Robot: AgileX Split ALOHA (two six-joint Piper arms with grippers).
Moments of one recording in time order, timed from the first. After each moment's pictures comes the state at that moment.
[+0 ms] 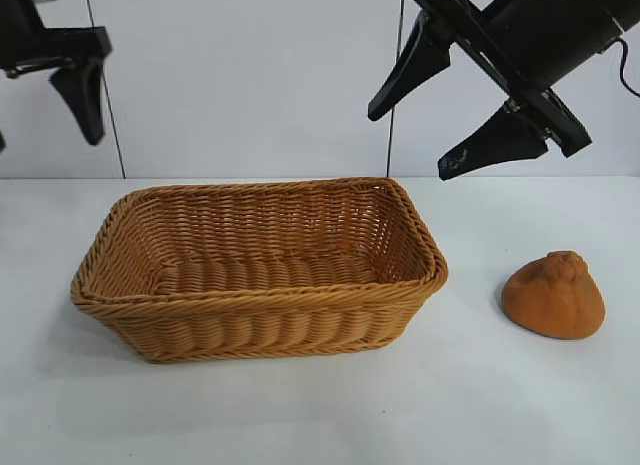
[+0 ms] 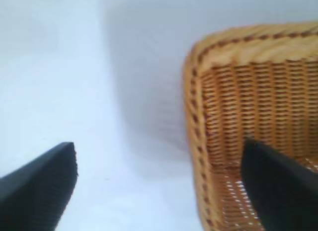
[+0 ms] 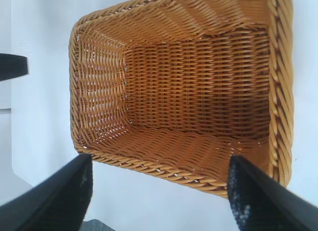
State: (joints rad) left arm -0.07 1.88 -1.59 -0.10 1.11 -0.10; right arm 0.27 1.65 -1.14 0.78 0.80 -0.24
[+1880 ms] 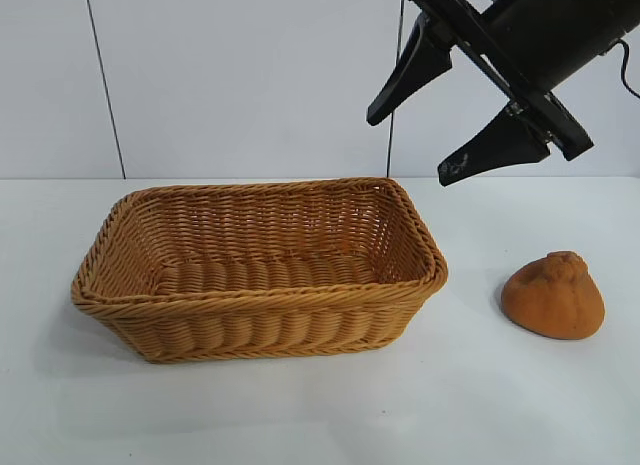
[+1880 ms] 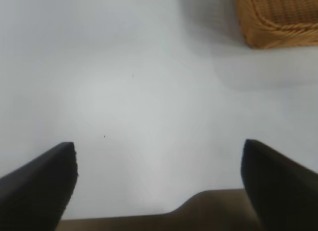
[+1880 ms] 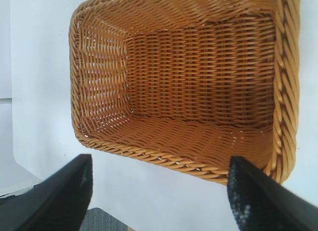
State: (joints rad) left arm 0.00 0.25 -0.51 -0.05 1.07 0.01; right arm 0.27 1.65 -1.14 0.78 0.83 -0.24
